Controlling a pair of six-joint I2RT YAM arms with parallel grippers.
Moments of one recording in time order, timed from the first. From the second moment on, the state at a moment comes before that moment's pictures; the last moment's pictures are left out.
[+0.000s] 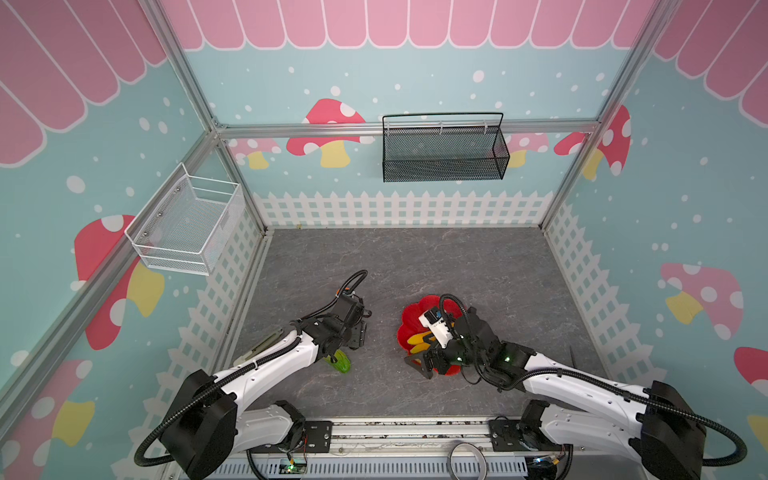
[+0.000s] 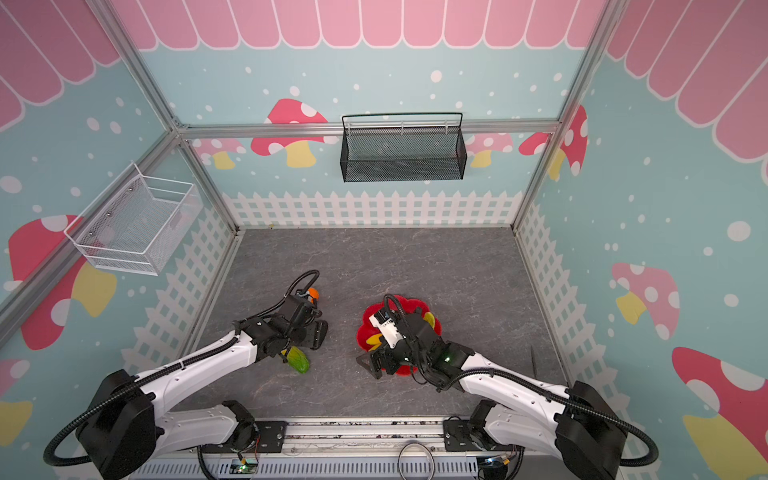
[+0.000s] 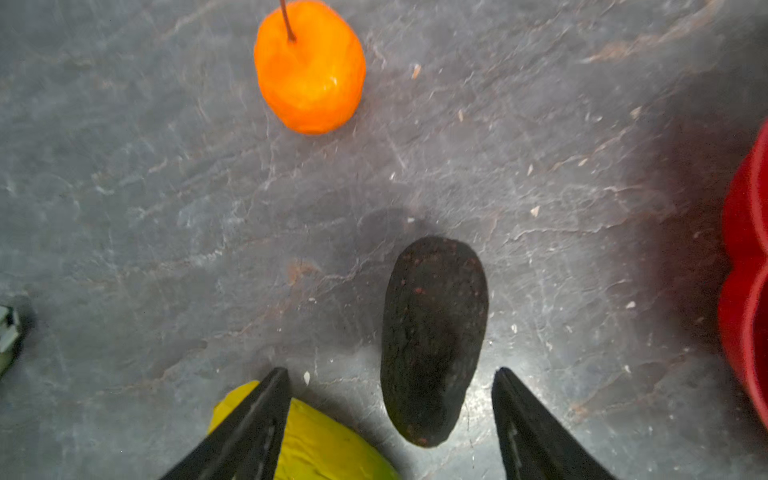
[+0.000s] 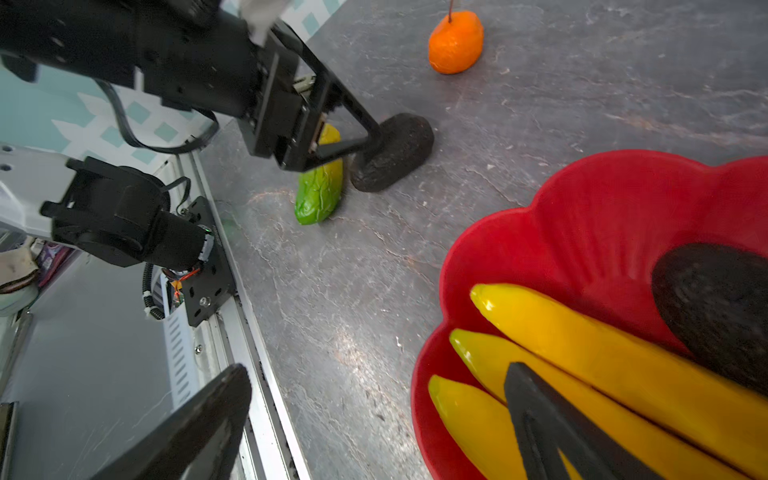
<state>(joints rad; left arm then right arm) -0.58 1.24 0.70 -0.54 -0.23 -0.45 0.89 1.08 0.56 -0.05 -0.28 0.31</state>
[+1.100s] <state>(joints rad) -0.74 1.36 0.90 -0.38 -0.09 -0.39 0.80 0.86 0.45 -0.10 -0.18 0.42</state>
